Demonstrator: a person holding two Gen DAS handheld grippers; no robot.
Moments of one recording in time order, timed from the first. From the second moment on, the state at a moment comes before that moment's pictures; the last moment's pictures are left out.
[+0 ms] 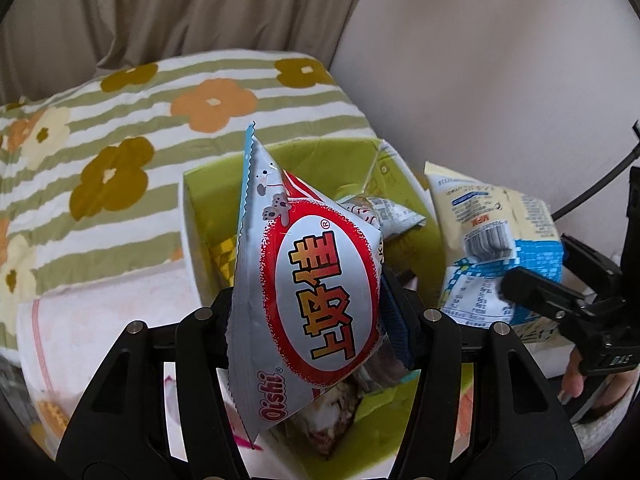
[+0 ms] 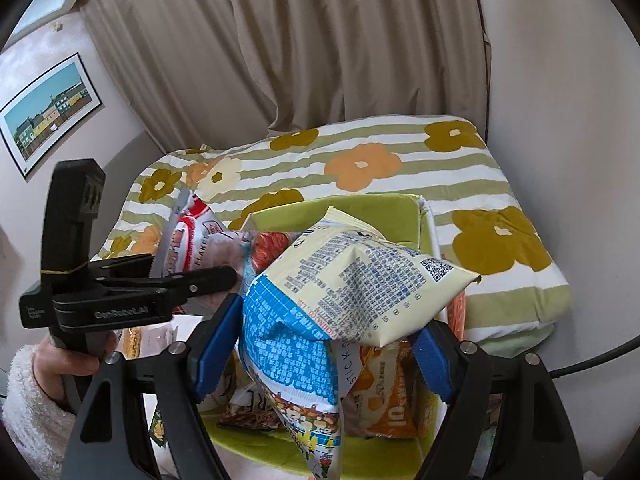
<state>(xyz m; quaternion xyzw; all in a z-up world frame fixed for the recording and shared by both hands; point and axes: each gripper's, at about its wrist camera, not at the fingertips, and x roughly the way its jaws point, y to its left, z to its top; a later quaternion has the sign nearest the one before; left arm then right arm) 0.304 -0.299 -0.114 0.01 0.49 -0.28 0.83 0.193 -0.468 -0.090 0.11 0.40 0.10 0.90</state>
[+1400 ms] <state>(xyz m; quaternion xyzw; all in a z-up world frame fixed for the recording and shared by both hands) 0.283 -0.210 -0.130 0.00 0.50 -0.21 0.84 0.256 -0.448 -0.094 0.17 0.41 0.12 0.89</state>
